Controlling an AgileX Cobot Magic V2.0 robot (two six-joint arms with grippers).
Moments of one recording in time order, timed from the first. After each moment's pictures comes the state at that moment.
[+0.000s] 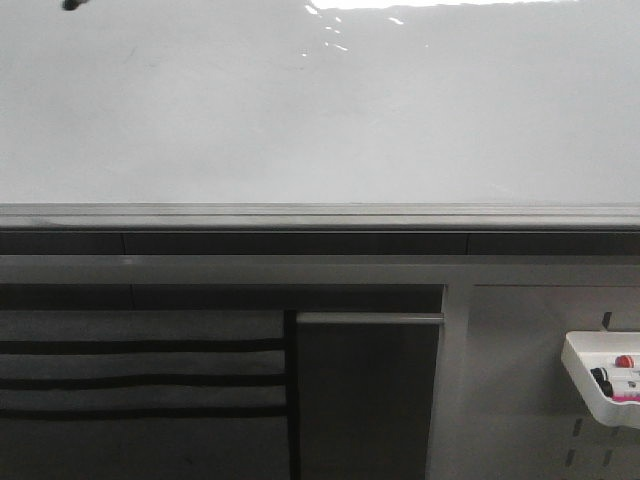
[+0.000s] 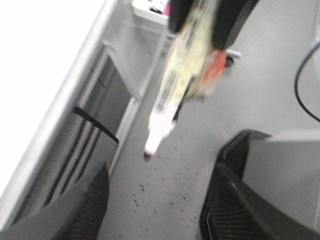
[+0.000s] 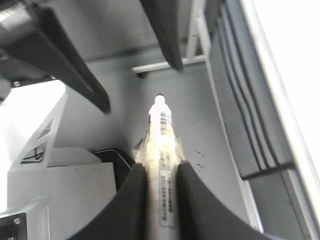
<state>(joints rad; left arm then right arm) -0.52 1.07 -1.14 -0.43 1.11 0.81 0.66 1.38 -1.47 0.49 1.10 -0.74</state>
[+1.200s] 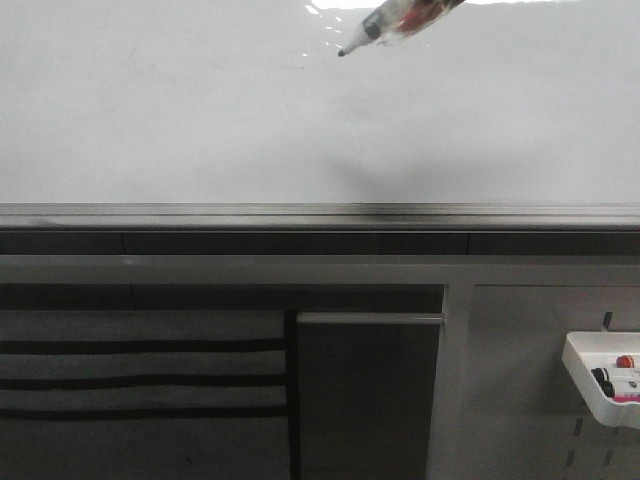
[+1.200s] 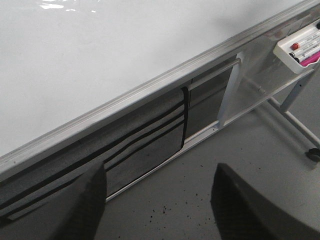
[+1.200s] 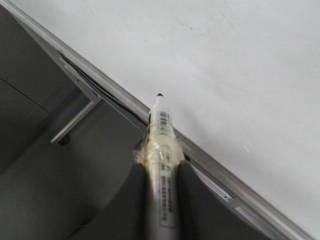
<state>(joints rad) -0.14 0.72 -0.80 -0.45 0.90 0.63 0.36 1.38 -1.25 0.47 0.76 -0.51</state>
